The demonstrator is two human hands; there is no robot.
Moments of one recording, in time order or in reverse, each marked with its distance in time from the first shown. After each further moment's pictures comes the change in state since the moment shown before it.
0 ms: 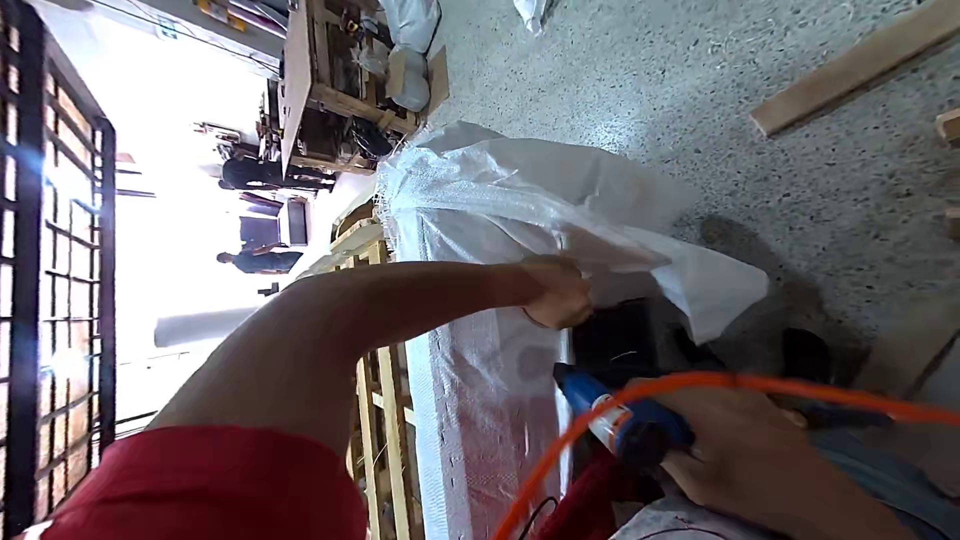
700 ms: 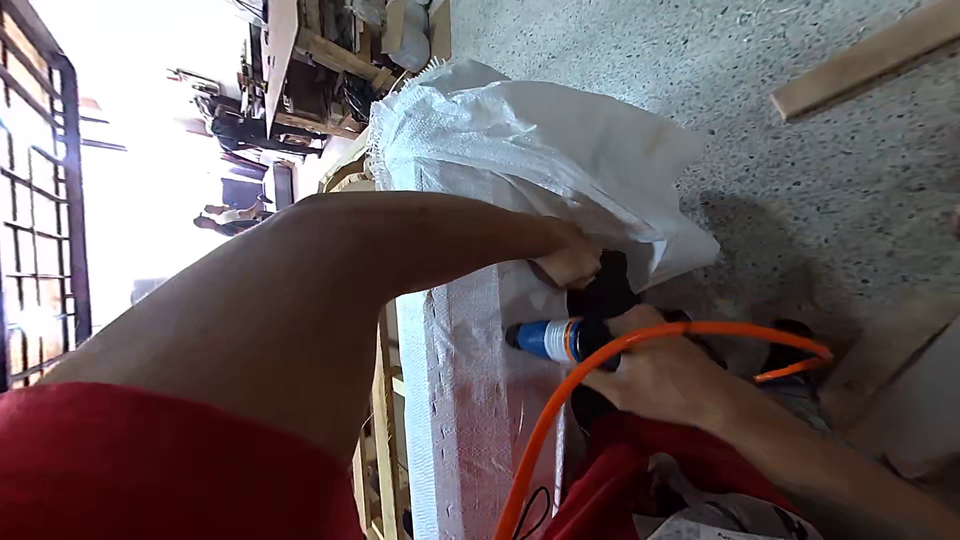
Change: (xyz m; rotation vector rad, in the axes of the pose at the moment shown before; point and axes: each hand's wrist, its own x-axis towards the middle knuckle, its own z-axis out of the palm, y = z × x) left_hand 0.012 -0.009 -0.001 -0.034 -0.279 -0.076; right_hand 0.060 -0.010 0.047 0.139 -0.136 0.059
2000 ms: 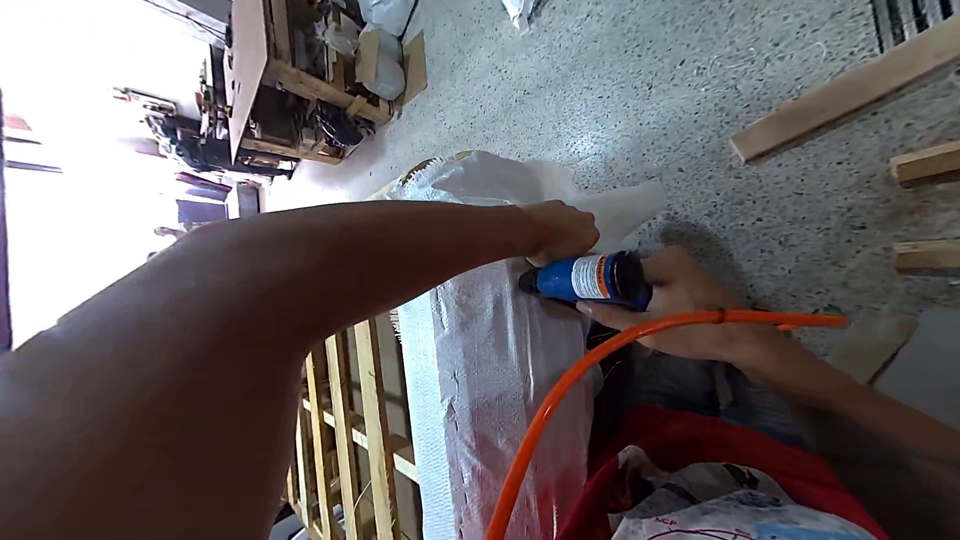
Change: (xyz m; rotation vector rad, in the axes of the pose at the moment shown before) left_hand -0.048 -0.126 -0.065 0.033 0.180 -0.141; right_hand 0.151 0.026 -0.096 0.126 0.222 -0.125
